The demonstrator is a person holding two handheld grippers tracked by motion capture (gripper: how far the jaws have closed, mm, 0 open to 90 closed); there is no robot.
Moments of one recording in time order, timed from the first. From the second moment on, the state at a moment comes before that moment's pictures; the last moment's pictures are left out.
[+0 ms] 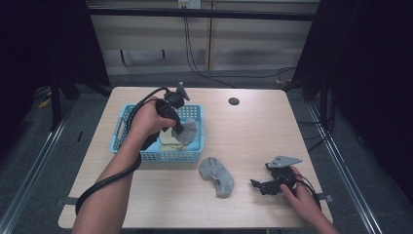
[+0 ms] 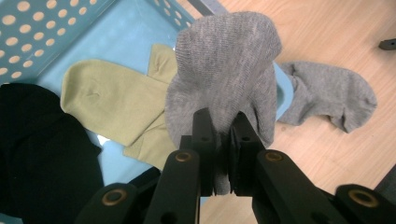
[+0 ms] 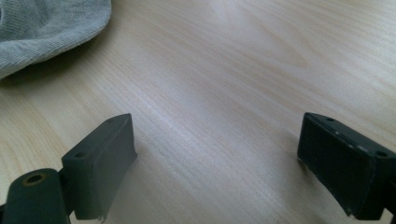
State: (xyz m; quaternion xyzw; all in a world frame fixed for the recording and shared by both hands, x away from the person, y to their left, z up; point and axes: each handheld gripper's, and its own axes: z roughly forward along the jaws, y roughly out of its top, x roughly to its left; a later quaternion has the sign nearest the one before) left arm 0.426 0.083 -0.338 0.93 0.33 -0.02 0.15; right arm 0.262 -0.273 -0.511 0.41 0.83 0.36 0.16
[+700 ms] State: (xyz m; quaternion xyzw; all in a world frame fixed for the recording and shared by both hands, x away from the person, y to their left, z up) left arm 0.411 0.074 -0.320 0.94 0.31 -0.03 0.16; right arm 0.262 -0.273 -0.512 0.41 0.82 0.36 0.16
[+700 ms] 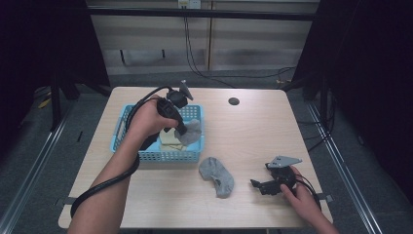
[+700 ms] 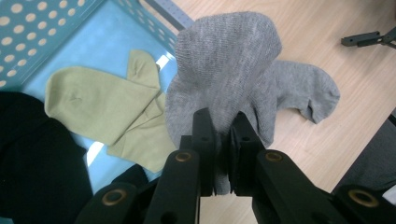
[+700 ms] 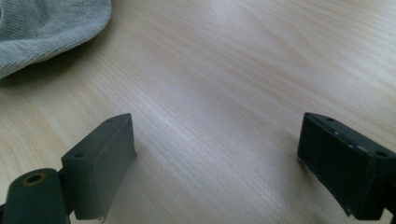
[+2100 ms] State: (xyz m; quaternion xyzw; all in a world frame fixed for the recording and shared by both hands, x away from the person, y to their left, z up) left arm 0.376 -0.014 -0.354 0.96 0.22 -0.06 0.18; right arm 0.262 -0.273 -0.512 0.41 0.82 0.36 0.16
